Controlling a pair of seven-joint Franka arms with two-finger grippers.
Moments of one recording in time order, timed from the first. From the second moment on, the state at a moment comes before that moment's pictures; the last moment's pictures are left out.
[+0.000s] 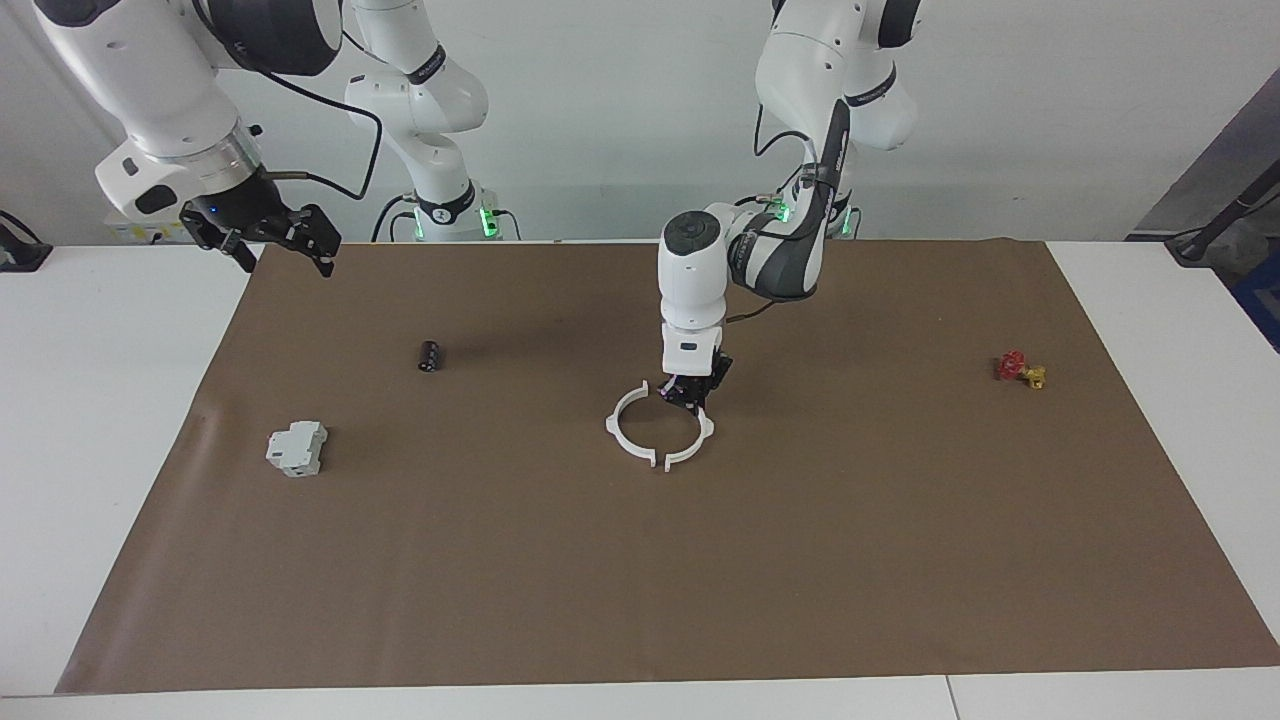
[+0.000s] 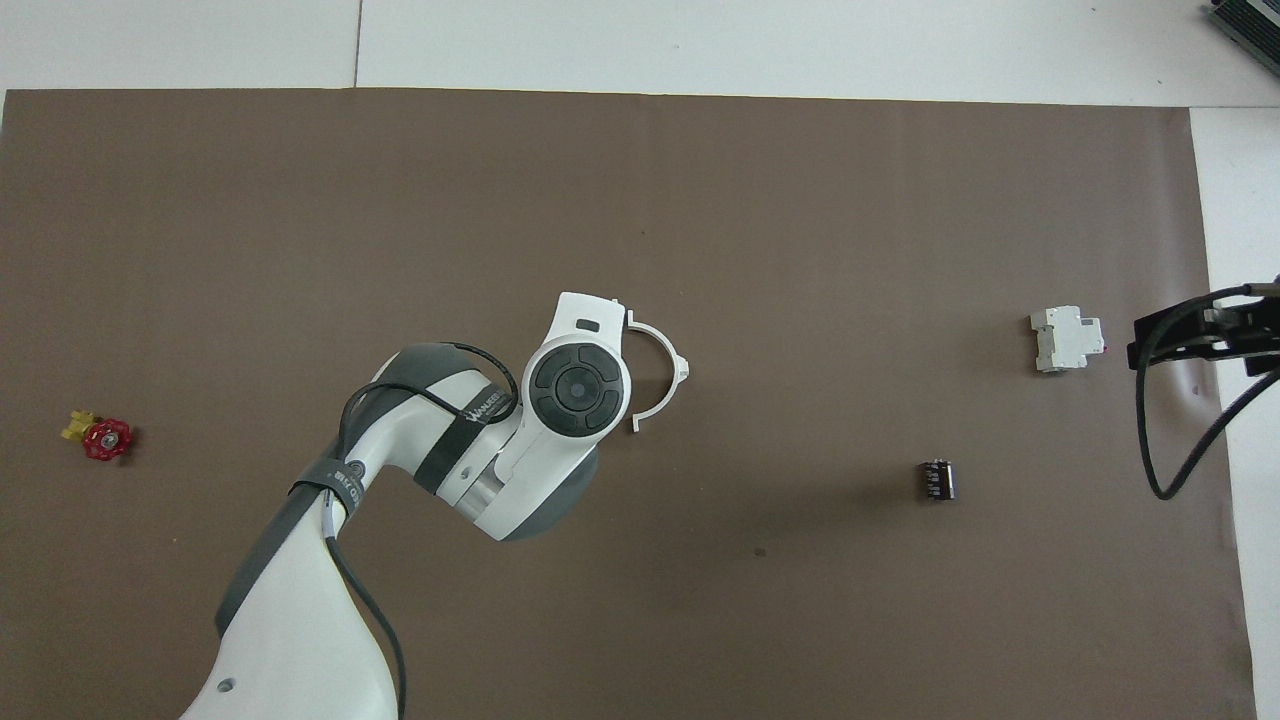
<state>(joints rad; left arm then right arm) -0.80 0.35 0.14 -1.93 0.13 2.34 -1.27 0.02 -0.01 -0.07 -1.59 -0.03 1.48 0.03</state>
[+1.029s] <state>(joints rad) -0.82 0.35 0.14 -1.96 0.13 2.40 -1.46 0.02 -0.01 -0.07 -1.59 -0.03 1.48 0.03</state>
